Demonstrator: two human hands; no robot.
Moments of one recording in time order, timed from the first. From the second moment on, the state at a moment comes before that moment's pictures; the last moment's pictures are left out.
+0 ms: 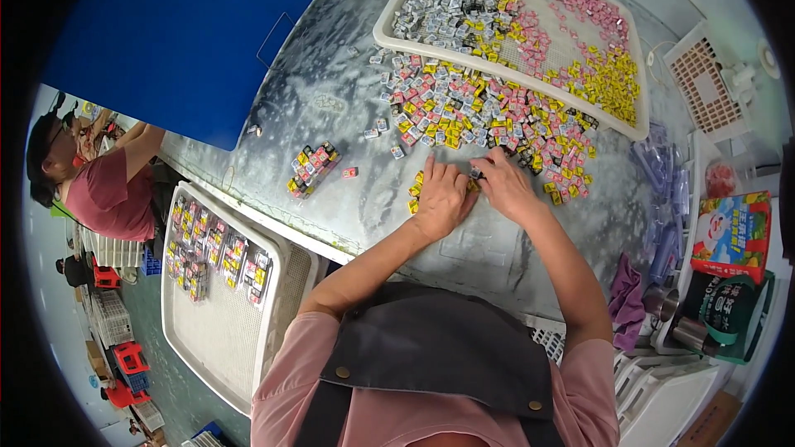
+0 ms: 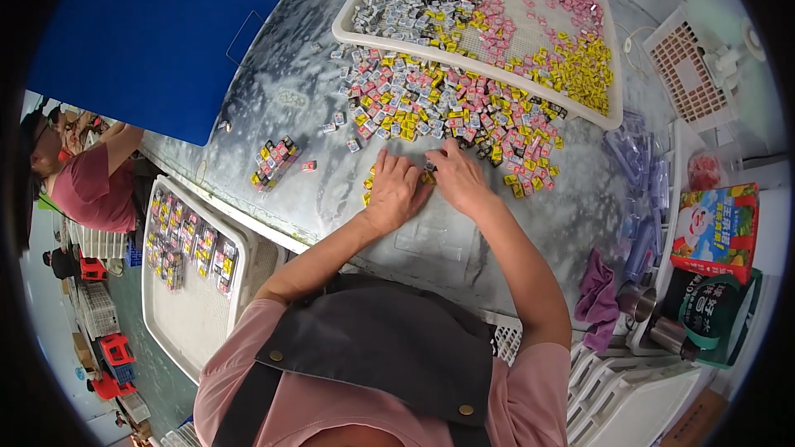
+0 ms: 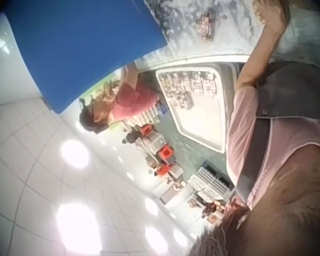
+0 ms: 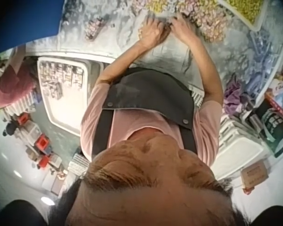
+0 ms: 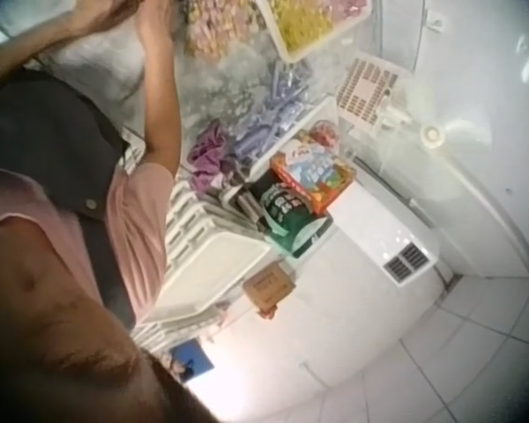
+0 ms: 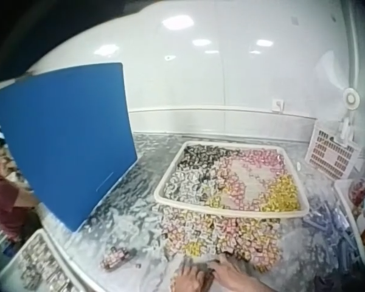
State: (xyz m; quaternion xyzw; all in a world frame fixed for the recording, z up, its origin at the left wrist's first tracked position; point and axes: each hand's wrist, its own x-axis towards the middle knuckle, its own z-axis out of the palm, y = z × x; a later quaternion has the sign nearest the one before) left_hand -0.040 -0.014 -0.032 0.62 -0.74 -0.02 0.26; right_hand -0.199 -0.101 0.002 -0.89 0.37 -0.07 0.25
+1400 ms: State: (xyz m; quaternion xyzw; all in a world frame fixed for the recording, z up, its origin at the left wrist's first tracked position) left_hand -0.020 -0.023 -0.018 0.61 -0.74 -0.09 0.28; right_hand -0.217 -0.131 -0.007 -0.85 0.50 -0.11 0.13
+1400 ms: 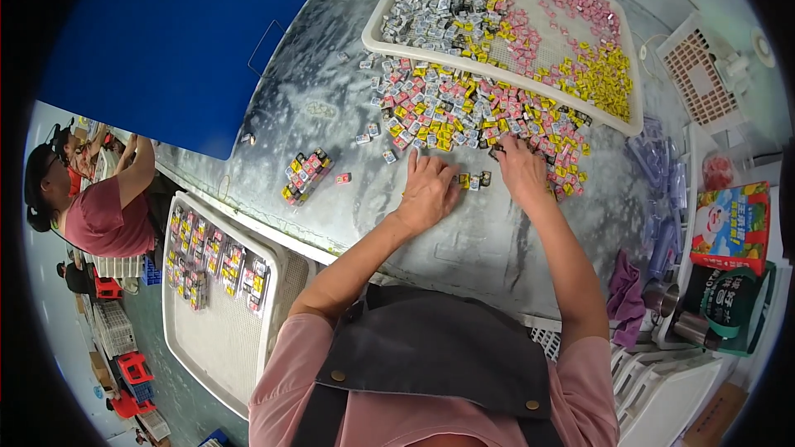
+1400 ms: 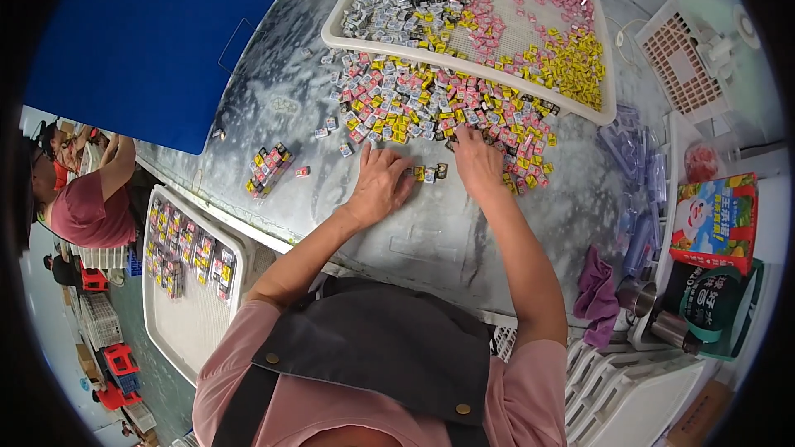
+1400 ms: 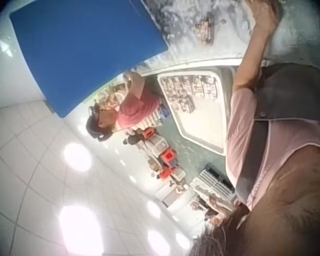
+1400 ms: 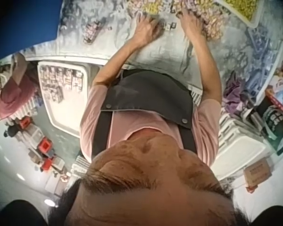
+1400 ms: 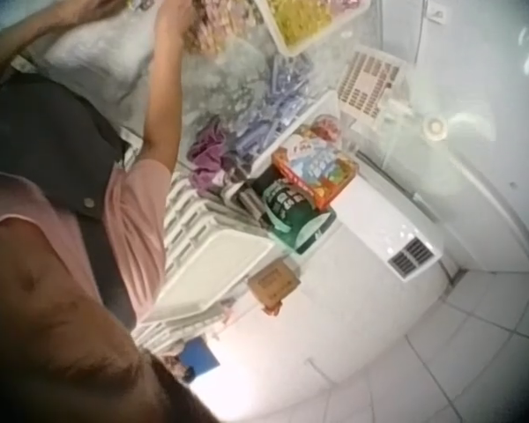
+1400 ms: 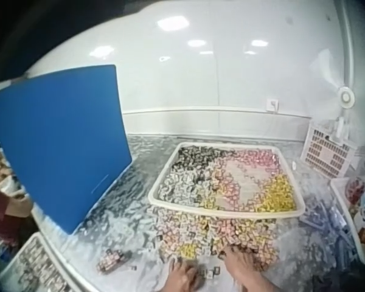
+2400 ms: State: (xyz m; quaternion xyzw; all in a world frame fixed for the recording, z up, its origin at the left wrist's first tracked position) left_hand -0.055 -0.107 -0.020 0.54 -0.83 0.00 0.16; right_hand -0.240 -0.079 -0.007 -0.85 0.46 -0.14 0.23
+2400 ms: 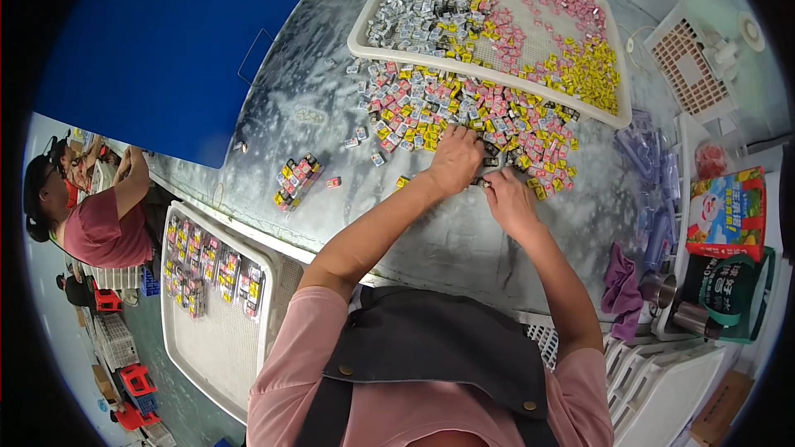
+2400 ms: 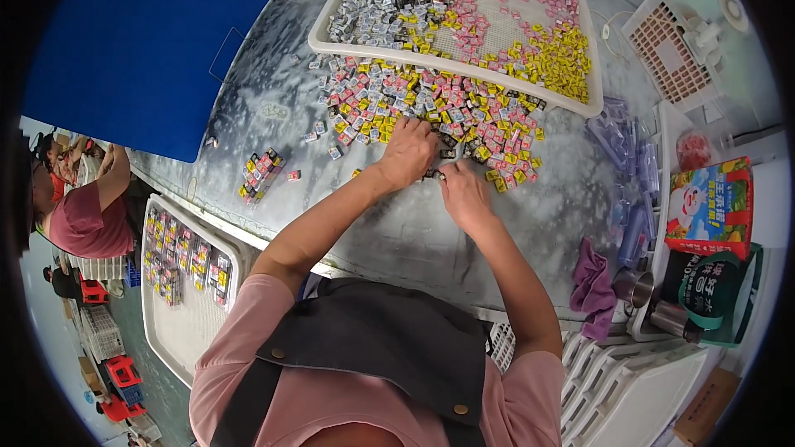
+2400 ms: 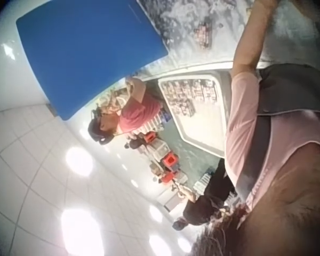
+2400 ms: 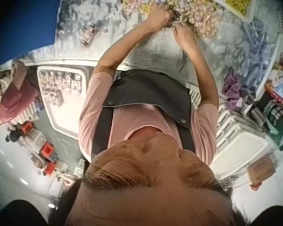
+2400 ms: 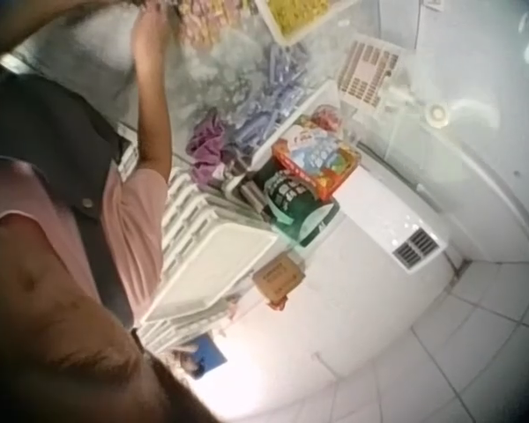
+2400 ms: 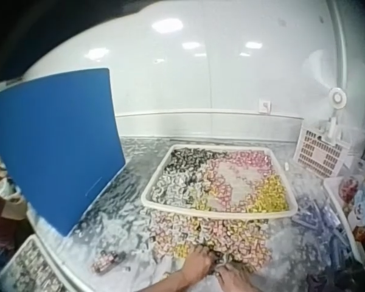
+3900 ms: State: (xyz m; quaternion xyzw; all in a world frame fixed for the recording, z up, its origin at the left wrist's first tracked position) left_hand -0.008 -0.015 -0.030 0.56 -0.79 0.01 0.27; right_hand -0.255 -0.132 -0.002 -0.78 0.54 -0.28 0.14
